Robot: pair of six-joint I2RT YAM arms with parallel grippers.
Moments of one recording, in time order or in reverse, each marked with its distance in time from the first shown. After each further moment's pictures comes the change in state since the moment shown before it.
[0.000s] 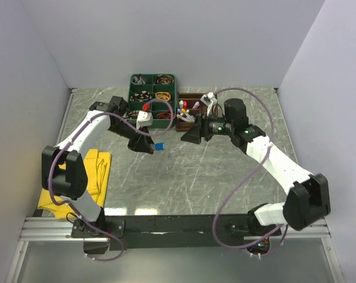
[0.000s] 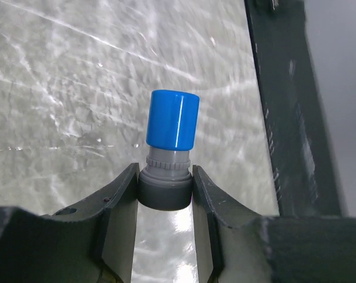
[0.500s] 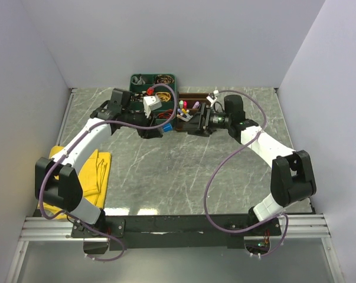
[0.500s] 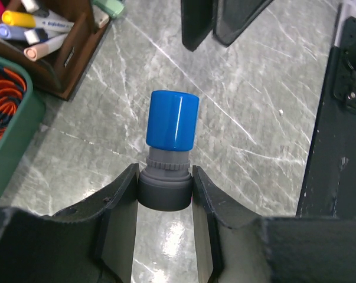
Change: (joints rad) left arm -0.086 -0.127 -0.073 0.638 -0.259 -0.831; right arm -0.114 0.248 0.017 0.182 -0.097 0.528
